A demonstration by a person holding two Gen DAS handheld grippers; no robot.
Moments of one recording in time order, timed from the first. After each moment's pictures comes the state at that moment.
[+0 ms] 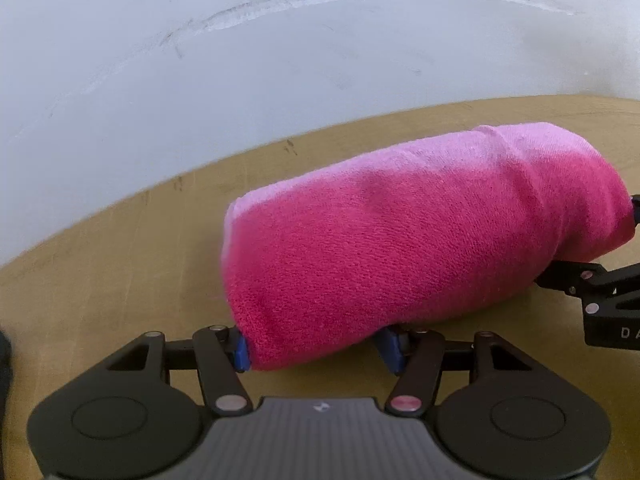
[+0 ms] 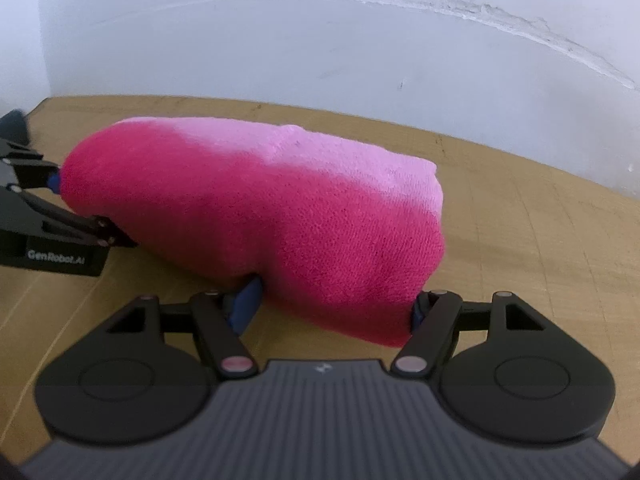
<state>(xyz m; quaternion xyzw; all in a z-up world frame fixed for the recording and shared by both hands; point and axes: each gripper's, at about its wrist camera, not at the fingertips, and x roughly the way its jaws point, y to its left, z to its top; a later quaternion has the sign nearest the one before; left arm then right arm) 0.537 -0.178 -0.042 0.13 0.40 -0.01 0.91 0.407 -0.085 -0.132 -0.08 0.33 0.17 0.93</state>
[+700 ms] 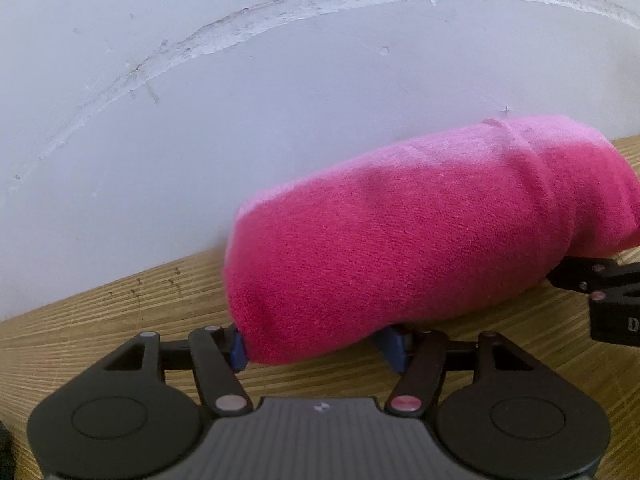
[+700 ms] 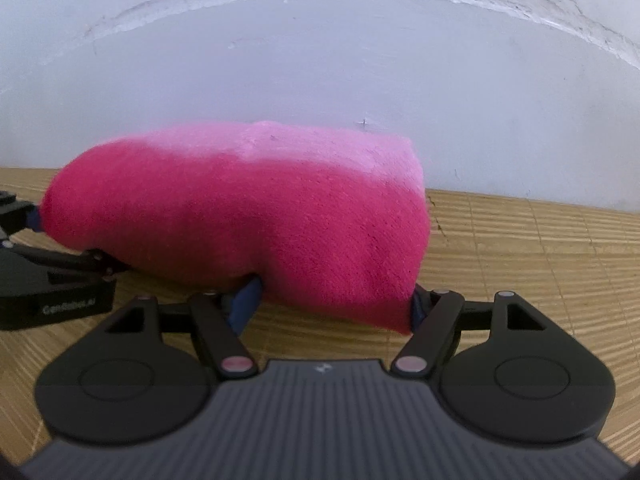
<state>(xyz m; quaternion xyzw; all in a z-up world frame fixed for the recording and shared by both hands) 0.640 -0.179 -0.055 0.14 0.38 0.04 0.91 0.534 -0.078 -0.138 -0.03 0.33 0.13 0.93</state>
